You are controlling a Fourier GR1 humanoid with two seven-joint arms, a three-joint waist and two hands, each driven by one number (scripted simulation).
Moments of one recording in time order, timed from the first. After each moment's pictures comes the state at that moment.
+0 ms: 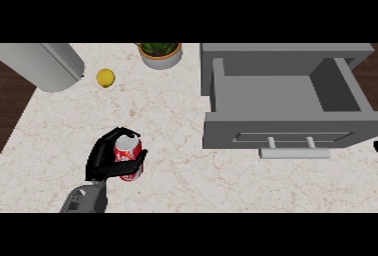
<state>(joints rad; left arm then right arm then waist) -0.19 0.04 0.09 -0.99 0.03 -0.08 -0.43 0.28 -0.02 -0.30 -2.15 -0.12 0.25 0.09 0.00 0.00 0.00</state>
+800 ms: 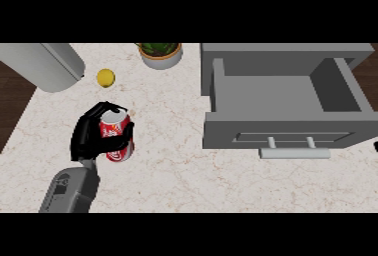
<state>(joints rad) -0.26 0.07 0.13 -1.18 0.09 0.02 -0.25 0.29 -0.01 -0.26 -2.20 -0.11 0.22 0.11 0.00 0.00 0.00</state>
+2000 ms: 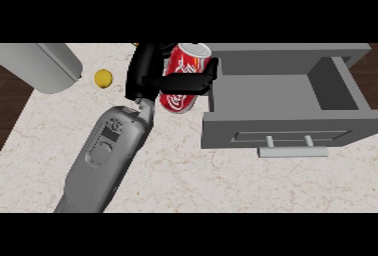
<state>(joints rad) -0.77 0.00 -0.16 -1.32 -0.01 0.35 0.23 0.30 -0.02 -0.29 -2.18 -0.12 0.22 0.07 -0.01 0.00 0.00</state>
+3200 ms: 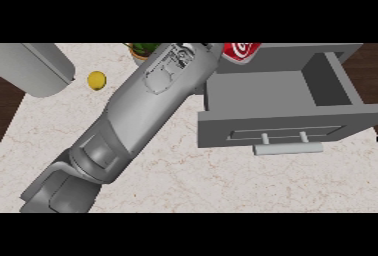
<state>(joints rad) -1.40 0.00 -0.28 -0.70 0.23 0.56 0.22 0.25 -0.03 -0.29 -2.18 -0.12 0.22 0.12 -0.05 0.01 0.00</state>
